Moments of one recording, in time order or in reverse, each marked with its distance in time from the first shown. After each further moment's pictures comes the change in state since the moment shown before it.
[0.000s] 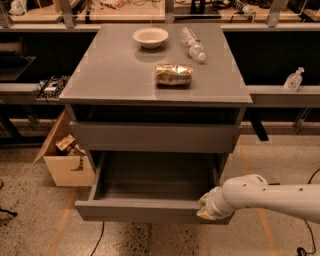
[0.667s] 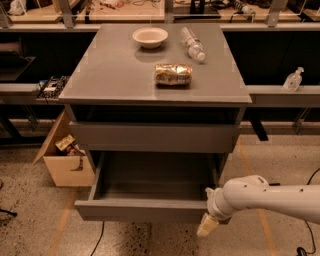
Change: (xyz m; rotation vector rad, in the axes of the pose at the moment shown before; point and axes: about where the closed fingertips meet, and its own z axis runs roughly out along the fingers) arm 0.000 0.001 0.001 -0.003 0.000 -0.001
